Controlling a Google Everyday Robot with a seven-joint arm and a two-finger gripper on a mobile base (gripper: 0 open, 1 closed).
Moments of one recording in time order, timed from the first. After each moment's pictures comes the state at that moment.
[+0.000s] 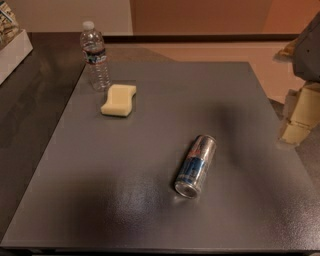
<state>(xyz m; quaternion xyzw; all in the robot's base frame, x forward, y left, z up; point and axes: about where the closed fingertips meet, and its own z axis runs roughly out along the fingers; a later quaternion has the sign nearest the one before) 0.438 -0.217 0.976 -0.60 0.78 -0.03 0.16</state>
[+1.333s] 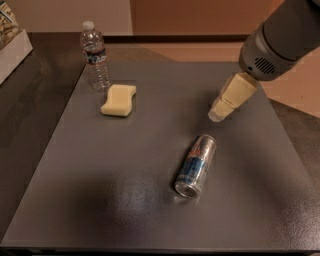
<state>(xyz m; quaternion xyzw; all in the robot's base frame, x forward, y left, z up) 0.524 -0.160 0.950 -0.50 0.83 0.00 0.26</state>
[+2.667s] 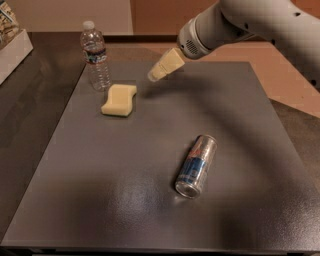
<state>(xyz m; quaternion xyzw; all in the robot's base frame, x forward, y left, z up) 0.688 -0.036 0.933 -0.47 0.77 0.11 0.41</state>
